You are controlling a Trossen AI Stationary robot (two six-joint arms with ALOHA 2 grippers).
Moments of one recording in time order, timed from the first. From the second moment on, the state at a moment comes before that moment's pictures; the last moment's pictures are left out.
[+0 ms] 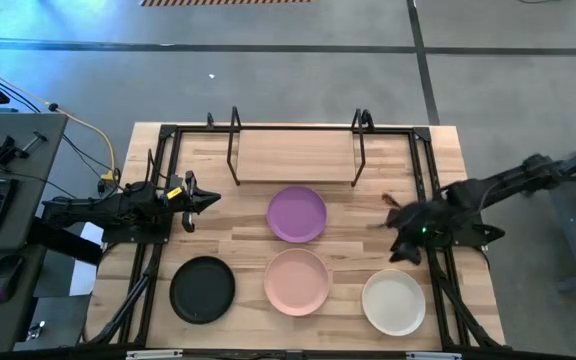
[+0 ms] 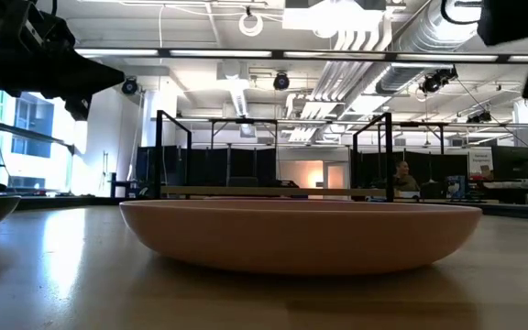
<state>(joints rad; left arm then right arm) 0.03 0.01 0.01 0.03 -0.14 -0.26 0.36 0.77 0.65 -0.80 -0.27 0.93</state>
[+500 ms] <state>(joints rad) 0.03 0.01 0.01 0.03 -0.14 -0.26 0.60 1.22 0.61 -0.79 -0.05 1.25</state>
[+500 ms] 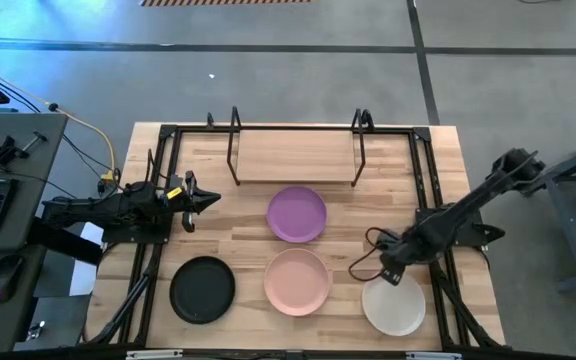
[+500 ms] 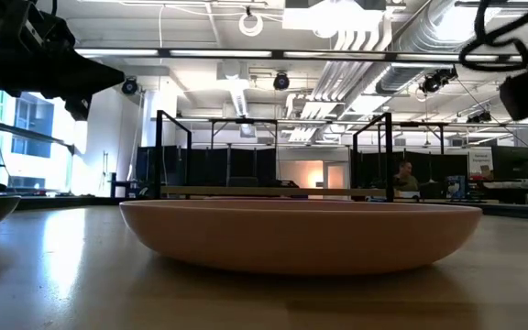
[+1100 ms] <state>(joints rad) 0.03 0.01 0.01 0.03 -0.14 -0.26 0.59 1.33 0.69 -0.68 -0.11 1.22</state>
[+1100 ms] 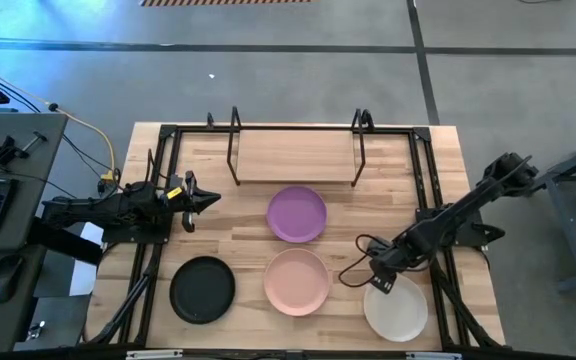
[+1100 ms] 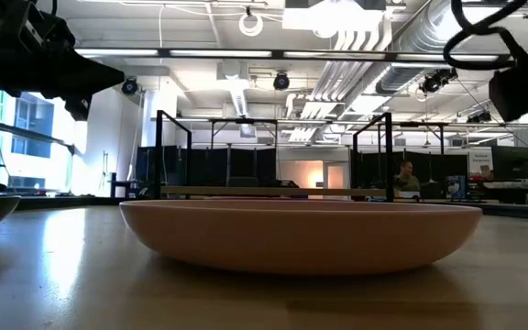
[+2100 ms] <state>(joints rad) 0.03 0.01 0.01 0.03 -0.14 -0.26 0.63 1.34 0.66 -0.67 -0.09 0.63</state>
